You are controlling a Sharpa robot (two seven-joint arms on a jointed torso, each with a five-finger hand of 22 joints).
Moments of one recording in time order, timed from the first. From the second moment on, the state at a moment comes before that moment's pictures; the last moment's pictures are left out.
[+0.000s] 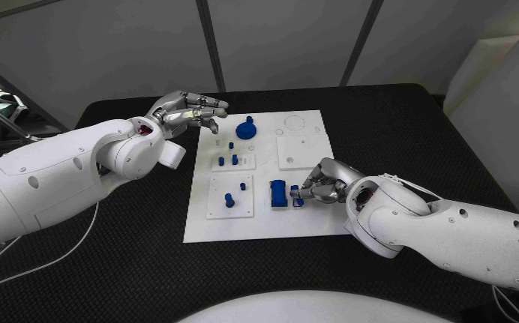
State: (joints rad) left arm 1.12 -0.83 0.09 1.38 -0.24 -0.09 0.17; left_hand 1.37 -0.12 0.41 -0.06 0.27 1.04 0.17 0.07 0.13 1.17 0.10 0.11 0.13 1.20 0.02 0.64 0.48 0.19 1.00 0.12 0.58 0.91; right arm 0.92 -0.91 0.04 1.84 -1.37 -0.44 -0.63; right_hand 1.26 0.06 -0.22 0.11 0.44 1.26 0.01 0.08 0.47 1.44 -0.04 1.17 1.24 1.47 -0.11 1.47 1.31 0.01 1.47 0.00 1.56 1.31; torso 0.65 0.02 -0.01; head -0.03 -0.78
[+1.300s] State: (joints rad) left arm 1.12 -0.84 0.09 1.38 -0.24 -0.09 0.17; left_hand 1.37 -0.12 0.41 -0.06 0.27 1.04 0.17 0.07 0.13 1.17 0.10 0.11 0.13 1.20 0.03 0.64 0.48 0.19 1.00 0.12 0.58 0.91; right arm 0.91 -0.95 0.03 1.86 -1.39 -0.43 -0.60; right_hand 1.20 -0.04 -0.22 0.28 0.06 1.30 0.00 0.08 0.55 1.47 -0.06 1.16 1.25 1.47 -0.12 1.47 1.31 0.01 1.46 0.00 1.56 1.31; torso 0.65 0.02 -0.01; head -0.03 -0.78
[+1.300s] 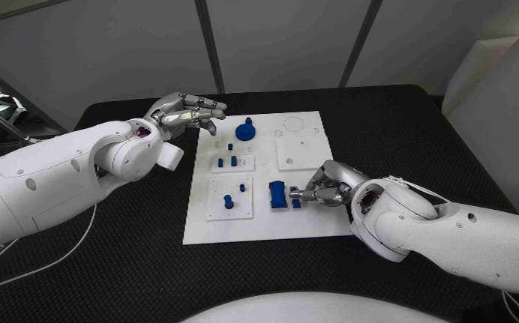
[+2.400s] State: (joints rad) left arm 1.12 -0.84 0.09 1.38 -0.24 -0.09 0.17; left_hand 1.37 -0.12 0.41 -0.06 0.27 1.04 0.17 0.07 0.13 1.17 0.10 0.11 0.13 1.20 0.03 0.64 0.48 0.19 1.00 0.12 0.58 0.91; right arm 0.91 -0.93 0.03 1.81 -1.41 -0.40 -0.57; right_hand 1.33 0.00 -0.19 0.19 0.06 1.30 0.00 0.08 0.58 1.46 -0.06 1.16 1.25 1.47 -0.12 1.47 1.31 0.01 1.47 -0.01 1.56 1.31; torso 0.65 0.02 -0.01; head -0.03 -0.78
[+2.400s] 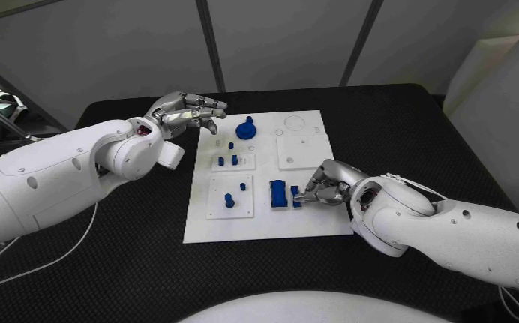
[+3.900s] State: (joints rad) left arm 1.08 -0.62 0.09 1.07 0.01 -0.20 0.35; left_hand 1.30 -0.09 0.19 0.09 0.22 0.88 0.11 0.07 0.07 0.89 0.08 0.07 0.06 0.73 0.11 0.06 0.14 0.19 0.52 0.29 0.06 0.38; right arm 1.06 -0.59 0.05 1.03 -0.27 -0.23 0.28; right_hand 1.31 0.14 -0.27 -0.08 0.11 0.98 0.16 0.06 0.18 0.99 0.14 0.07 0.12 0.95 0.13 0.09 0.13 0.17 0.80 0.26 0.07 0.38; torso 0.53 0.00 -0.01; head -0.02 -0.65
